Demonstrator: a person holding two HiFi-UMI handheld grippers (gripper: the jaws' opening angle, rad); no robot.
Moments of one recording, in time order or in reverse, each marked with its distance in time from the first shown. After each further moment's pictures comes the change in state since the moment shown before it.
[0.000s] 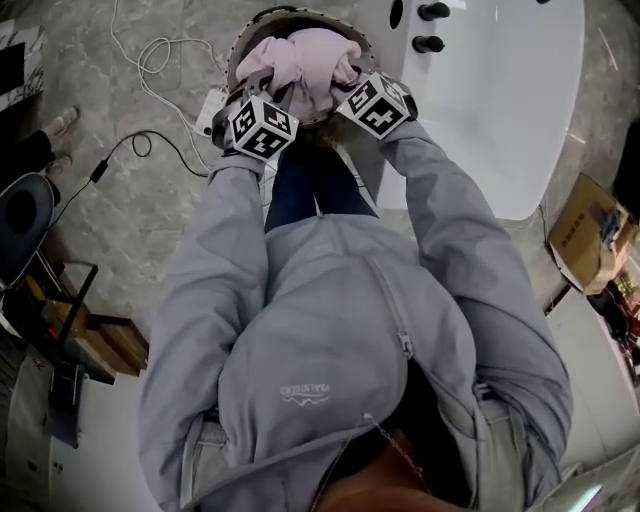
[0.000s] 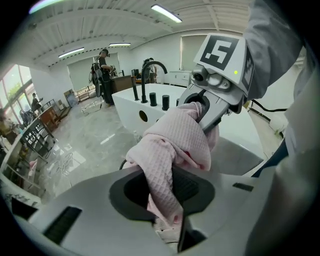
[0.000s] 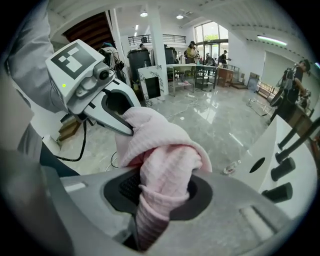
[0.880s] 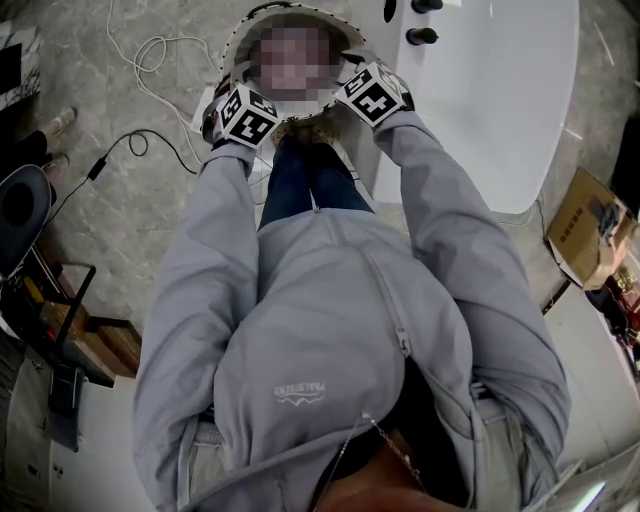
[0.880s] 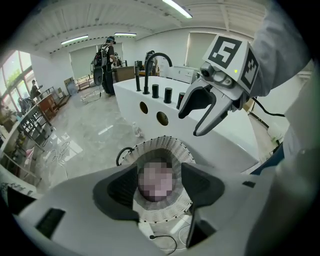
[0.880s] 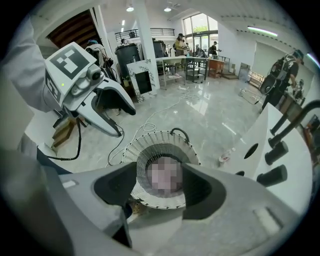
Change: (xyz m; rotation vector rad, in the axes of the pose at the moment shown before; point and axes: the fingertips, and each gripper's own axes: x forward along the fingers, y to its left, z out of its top) left arm 0.006 0.006 -0.023 -0.071 0.069 -0.033; right arm 0.002 -0.012 -0.020 0.119 0.069 -0.060
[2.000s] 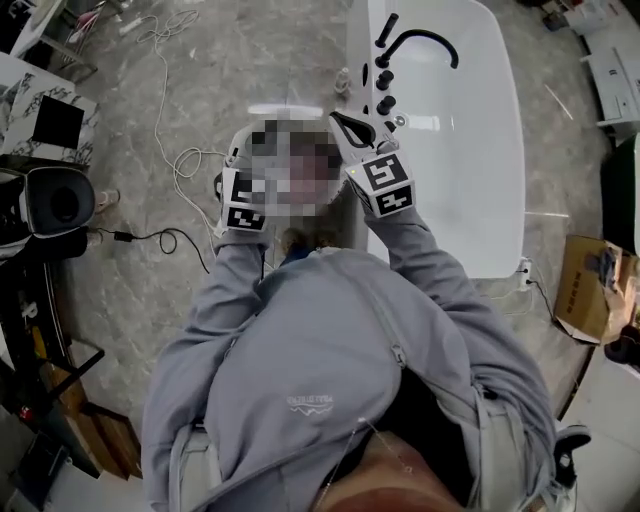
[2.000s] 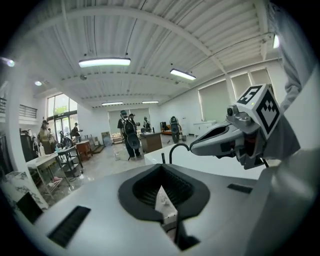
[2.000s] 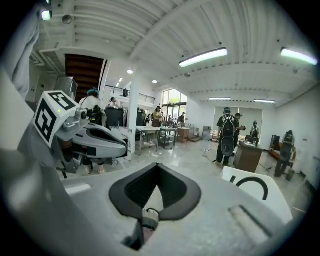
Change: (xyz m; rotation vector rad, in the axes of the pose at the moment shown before) left arm -0.290 -0.006 0.182 -0.071 -0.691 0.322; right arm -0.298 0.046 0.168 0.022 -0.730 -0.363
